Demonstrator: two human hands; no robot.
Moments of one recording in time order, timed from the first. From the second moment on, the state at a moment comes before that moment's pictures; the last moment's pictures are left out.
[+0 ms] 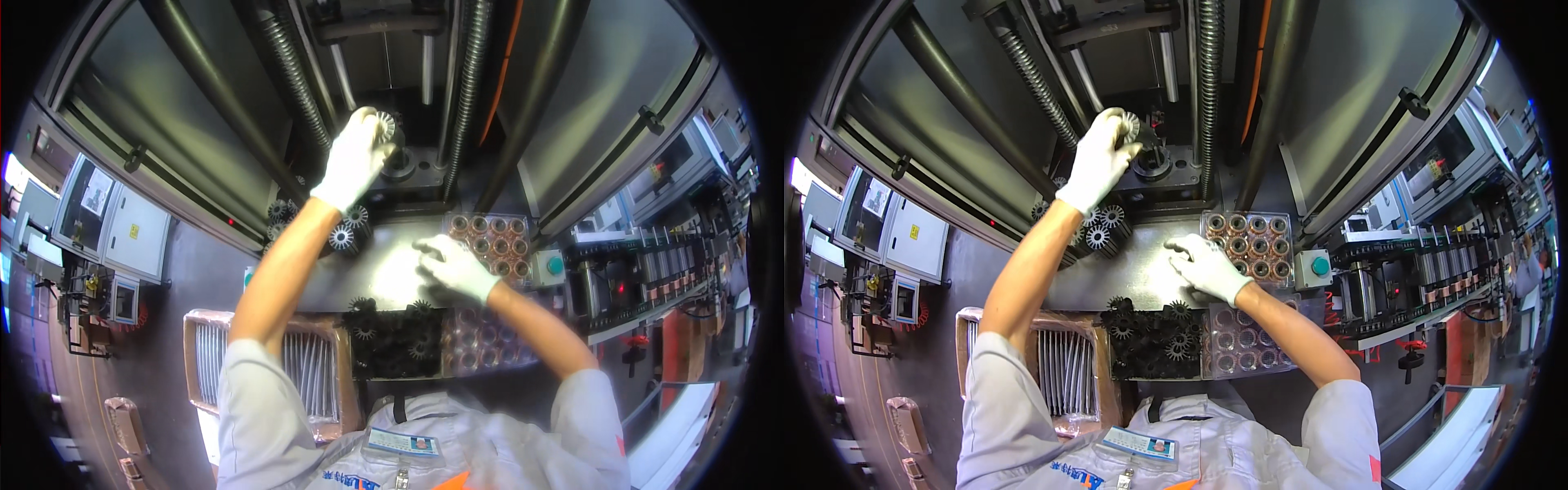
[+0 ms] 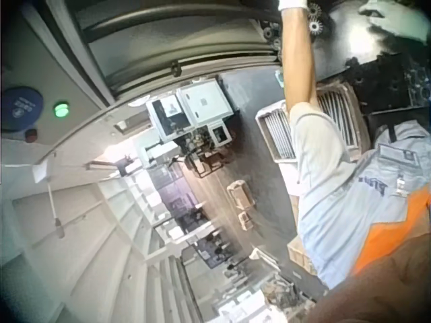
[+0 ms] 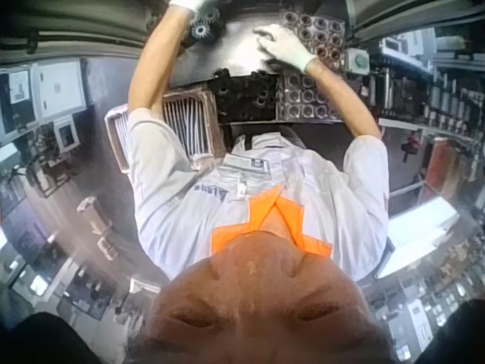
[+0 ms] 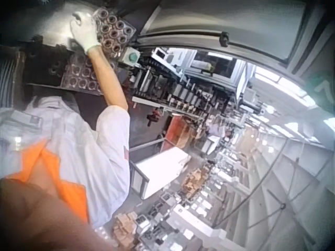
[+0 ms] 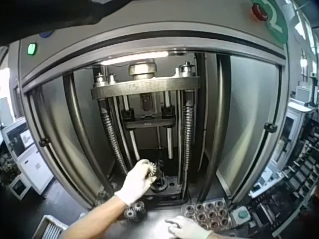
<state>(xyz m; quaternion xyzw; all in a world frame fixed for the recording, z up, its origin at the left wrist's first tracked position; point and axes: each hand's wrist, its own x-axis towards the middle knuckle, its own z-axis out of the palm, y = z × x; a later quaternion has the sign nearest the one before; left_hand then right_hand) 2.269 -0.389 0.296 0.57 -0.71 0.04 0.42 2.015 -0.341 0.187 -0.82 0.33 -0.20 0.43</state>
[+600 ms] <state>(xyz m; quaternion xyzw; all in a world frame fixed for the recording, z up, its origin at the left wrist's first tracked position) 2.268 -0.342 0.269 0.65 -0.73 0.10 0.18 2.096 -0.305 0.147 -0.96 0.02 -0.03 0.28</state>
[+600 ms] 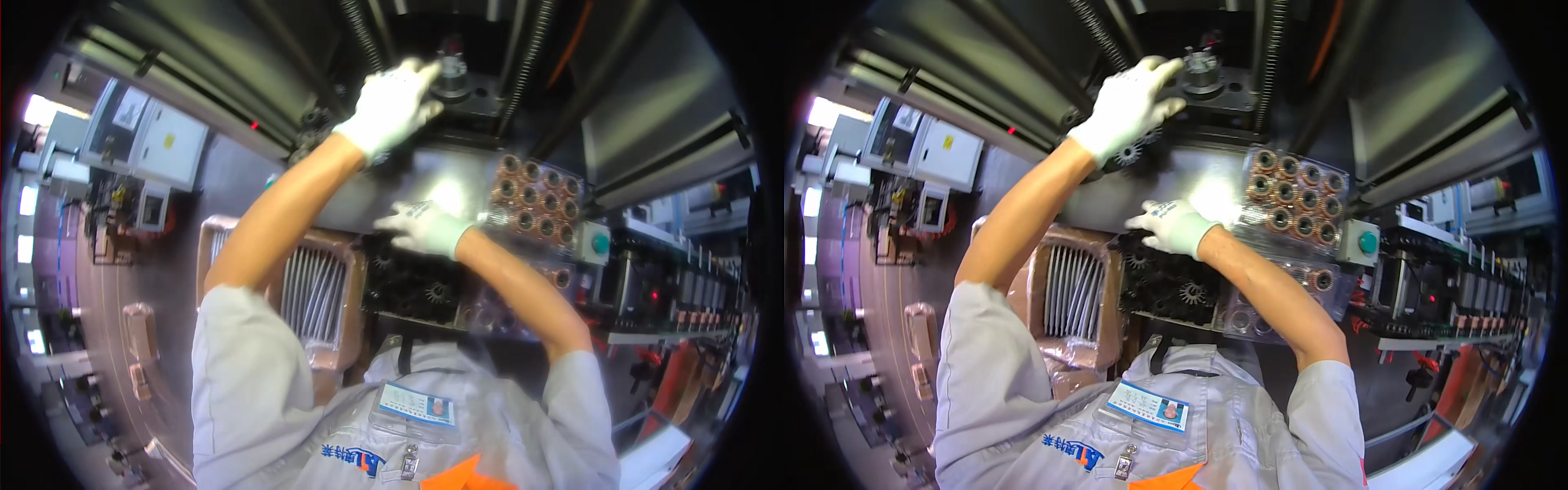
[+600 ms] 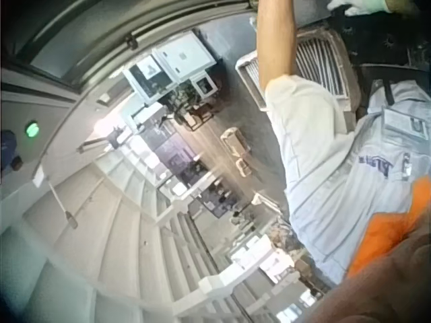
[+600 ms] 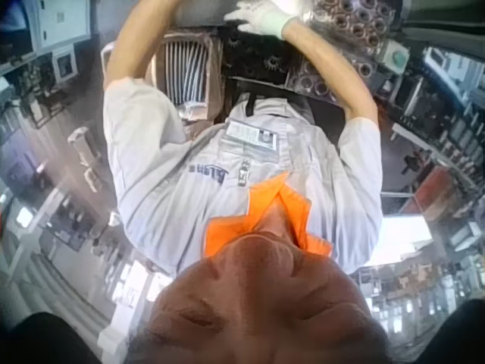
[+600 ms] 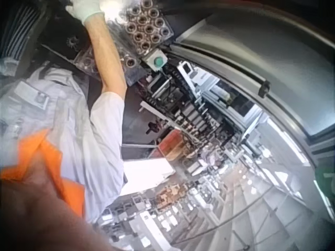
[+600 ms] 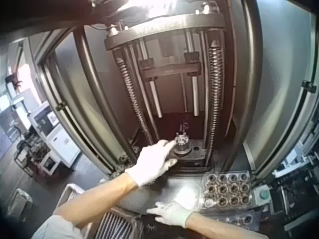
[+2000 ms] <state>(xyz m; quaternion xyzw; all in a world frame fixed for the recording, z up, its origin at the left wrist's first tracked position) 2.316 -0.029 0.150 0.74 -0.27 -0.36 0.49 2.127 -0.484 0.260 -0.88 0.38 -0.26 0.09</state>
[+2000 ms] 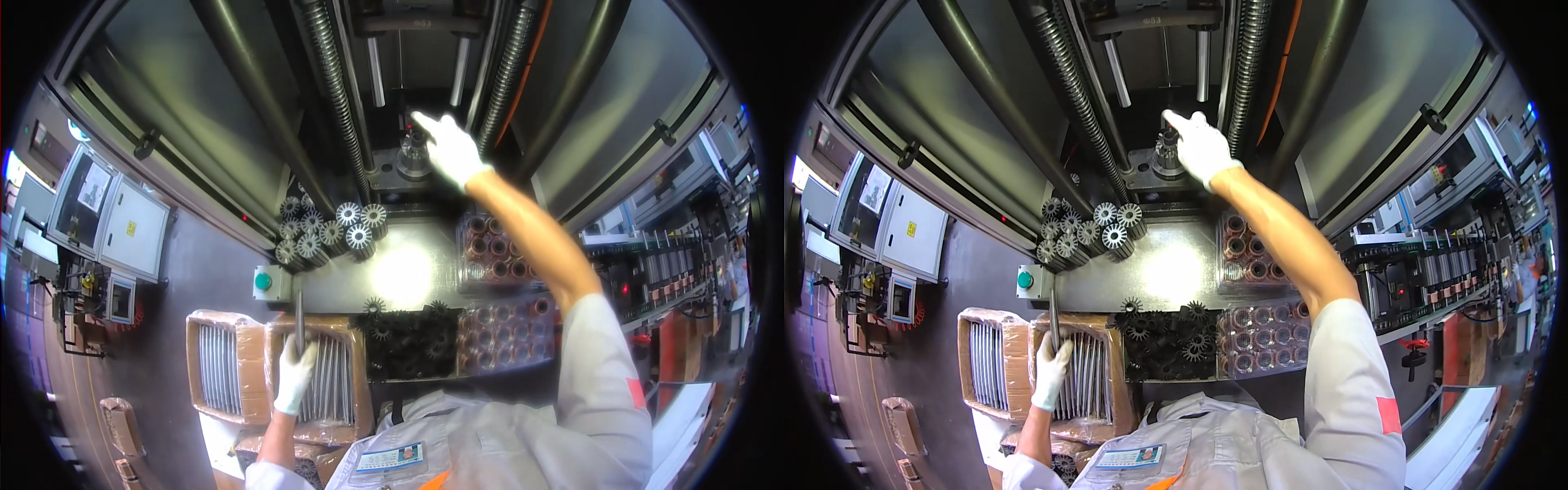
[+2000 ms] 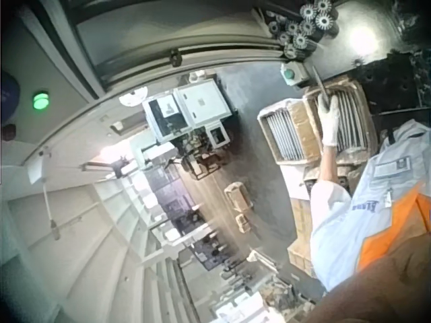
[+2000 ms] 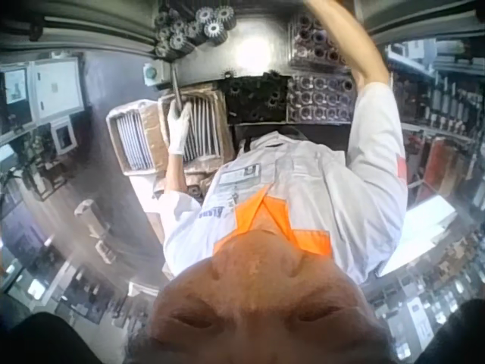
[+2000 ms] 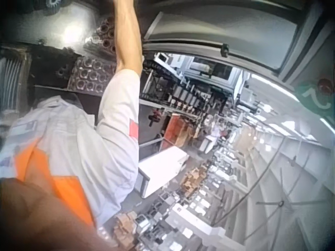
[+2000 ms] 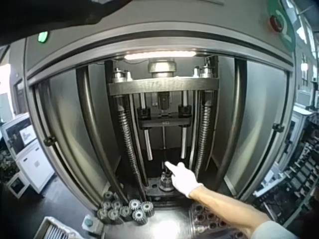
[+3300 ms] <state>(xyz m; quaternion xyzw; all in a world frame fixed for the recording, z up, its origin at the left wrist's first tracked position) 2.070 -0.244 0.235 0.43 -0.83 -0.23 0.27 1.756 -0.351 0.154 -0.87 0.45 -0.21 0.03</state>
